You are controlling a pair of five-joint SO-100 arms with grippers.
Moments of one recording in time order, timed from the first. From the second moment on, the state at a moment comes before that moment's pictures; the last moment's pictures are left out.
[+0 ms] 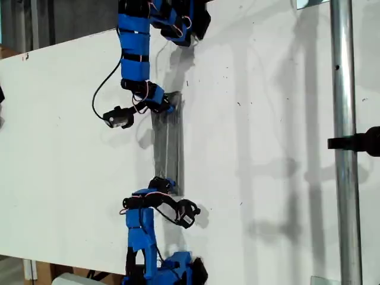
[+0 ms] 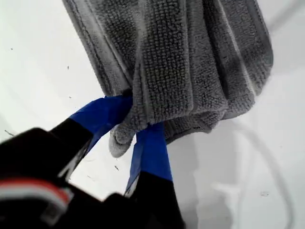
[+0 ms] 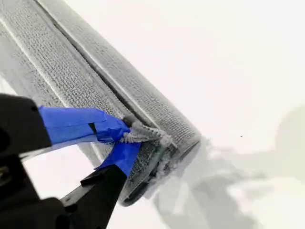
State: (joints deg) arm 0 -16.8 75.1 88.2 73.7 -56.3; arm 1 15.9 93.0 113.3 68.2 39.4
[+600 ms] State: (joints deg) arm 0 -17.7 114.0 95.3 86.8 -53.7; arm 1 28.9 130.0 123.2 84.9 46.8
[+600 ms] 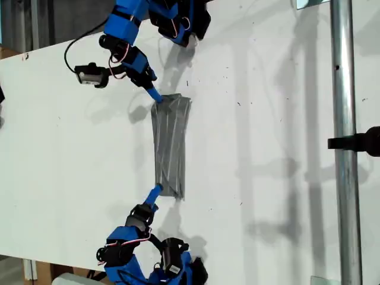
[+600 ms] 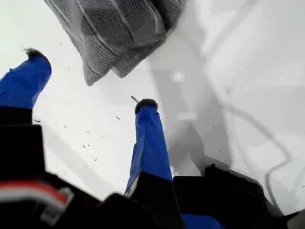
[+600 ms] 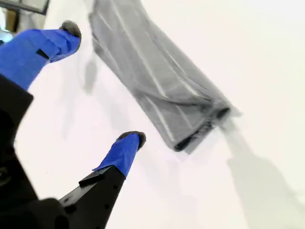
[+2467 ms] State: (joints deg) arm 0 -9.9 198.7 167.7 69.3 -59.7; arm 1 16.3 99.0 95.5 78.0 54.5
